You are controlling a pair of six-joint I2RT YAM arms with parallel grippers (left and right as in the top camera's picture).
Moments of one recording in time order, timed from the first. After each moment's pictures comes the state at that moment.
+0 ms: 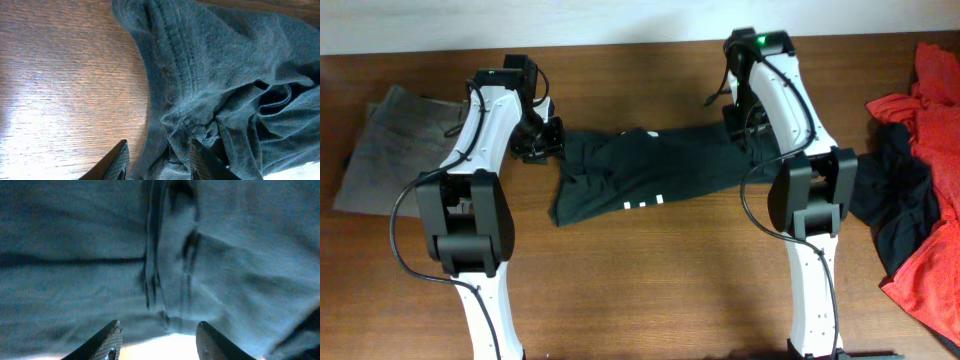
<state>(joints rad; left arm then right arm) -0.07 2.28 1.94 -1.22 0.19 -0.18 0.14 2.51 2.37 -1.53 0.17 0.02</state>
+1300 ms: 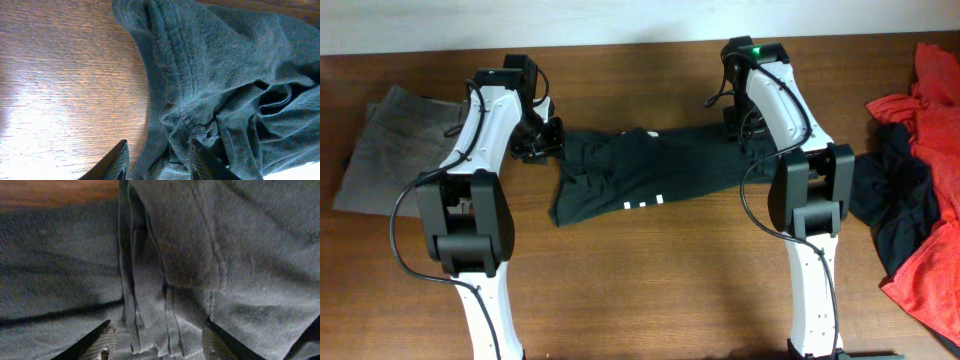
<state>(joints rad) -0.07 2.28 1.94 -1.22 0.19 -0.18 0.13 2.51 2.29 -1.39 0.24 0.10</state>
